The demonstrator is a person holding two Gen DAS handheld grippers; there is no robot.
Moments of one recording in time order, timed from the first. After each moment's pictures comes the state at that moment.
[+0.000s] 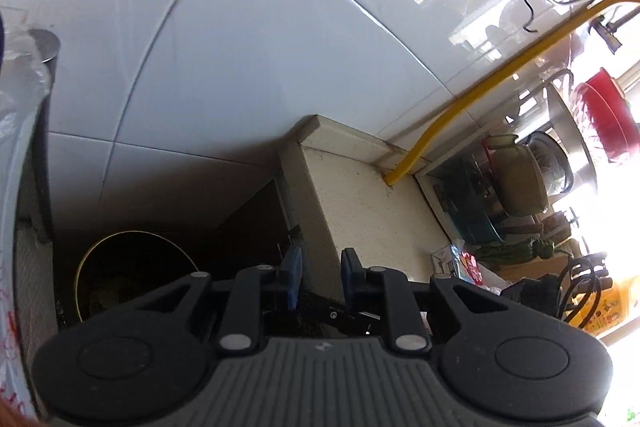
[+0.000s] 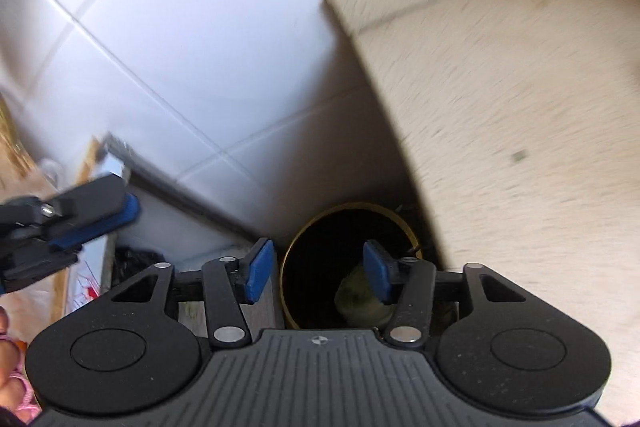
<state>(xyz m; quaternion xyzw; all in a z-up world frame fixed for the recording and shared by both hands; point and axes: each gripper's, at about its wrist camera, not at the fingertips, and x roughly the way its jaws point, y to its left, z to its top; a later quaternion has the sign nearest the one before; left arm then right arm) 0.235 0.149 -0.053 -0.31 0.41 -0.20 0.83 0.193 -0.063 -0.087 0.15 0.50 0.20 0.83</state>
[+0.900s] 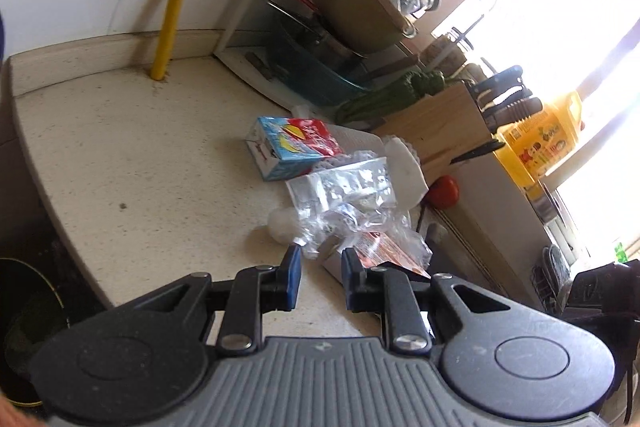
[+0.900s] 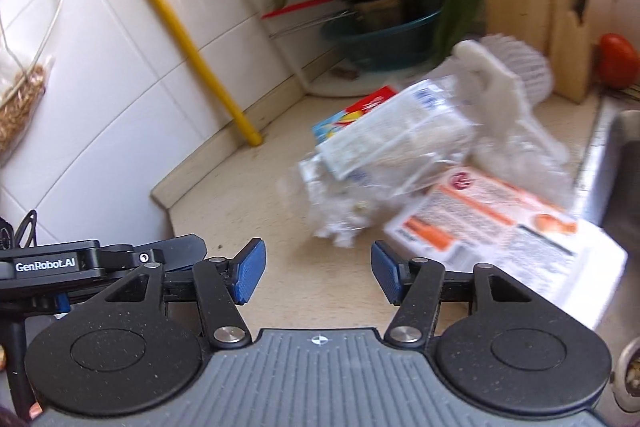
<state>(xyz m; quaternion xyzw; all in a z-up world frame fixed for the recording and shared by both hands) 0.223 -0.069 -0.011 -0.15 0.45 -0.42 0.77 0.064 -0.261 -0.019 0.24 0.34 -0.04 0.91</state>
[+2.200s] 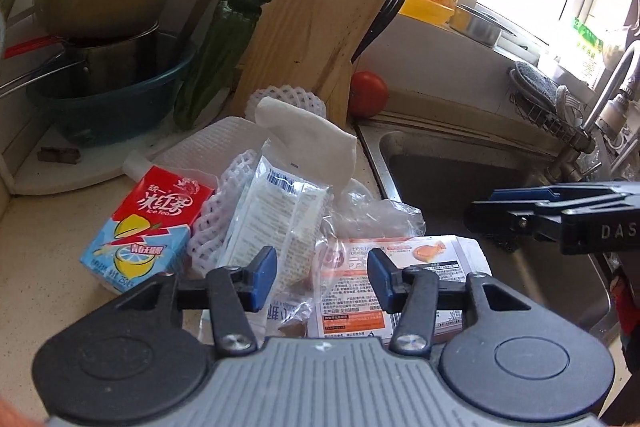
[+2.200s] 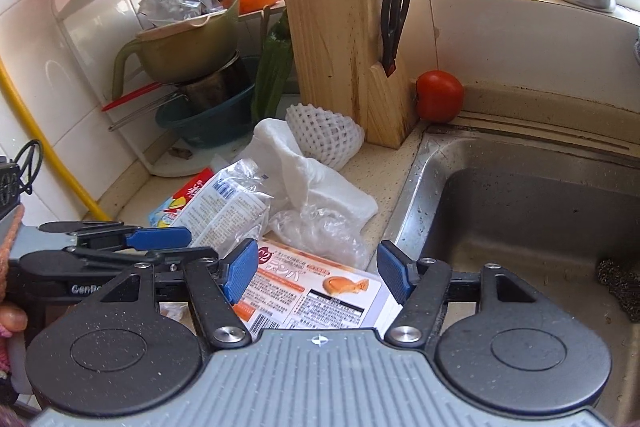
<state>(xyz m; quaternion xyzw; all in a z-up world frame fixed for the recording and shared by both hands) 0.265 -0.235 -0.012 0.15 0.36 -0.62 0.68 0.035 -0.335 -0.002 0.23 0.31 -0.25 0.89</state>
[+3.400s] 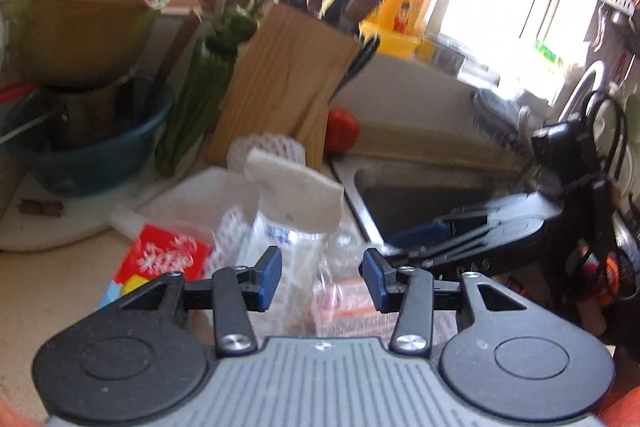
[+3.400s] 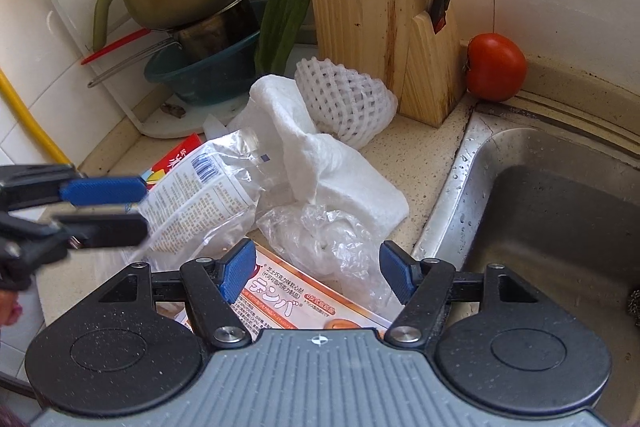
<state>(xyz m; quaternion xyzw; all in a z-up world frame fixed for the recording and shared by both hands) 0.302 -0.231 0.014 0.12 0.33 -0.68 0.64 0.094 -0.372 -0.038 0.23 0.38 -0.19 0.87</state>
